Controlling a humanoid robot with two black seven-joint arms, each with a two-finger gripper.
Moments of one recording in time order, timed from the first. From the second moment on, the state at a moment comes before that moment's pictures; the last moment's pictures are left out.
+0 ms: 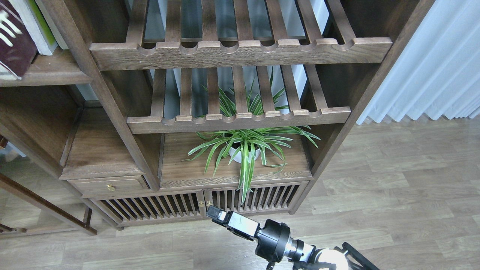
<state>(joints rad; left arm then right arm) -1.18 0.93 -0.71 -0.73 -0.20 -0.49 0.43 -0.06 0.02 0.95 1.23 -0.01 0.58 -0.49</state>
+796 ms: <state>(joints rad) -1.18 1.12 -0.70 -1.05 -0.20 -0.49 0.47 -0.06 0.01 0.95 1.22 -0.01 0.58 -0.49</state>
